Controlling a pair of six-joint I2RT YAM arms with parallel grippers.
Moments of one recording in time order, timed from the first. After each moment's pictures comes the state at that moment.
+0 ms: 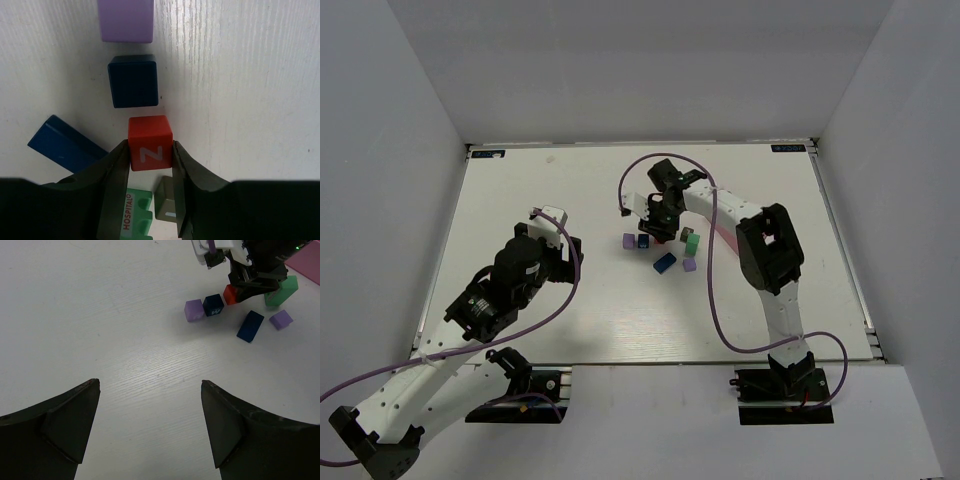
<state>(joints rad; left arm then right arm) -0.68 0.70 0.81 -0.52 -0.33 -0.14 0.61 2.15 1.74 -0.81 -0.30 -0.89</state>
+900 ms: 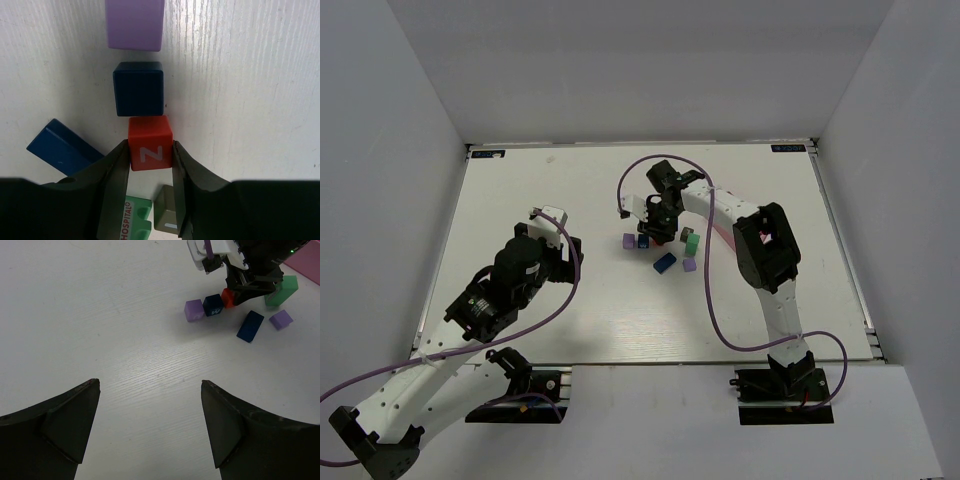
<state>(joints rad) -0.68 0.70 0.81 -0.52 -0.33 -0.14 0.61 2.19 1.76 -0.83 -0.32 -0.93</state>
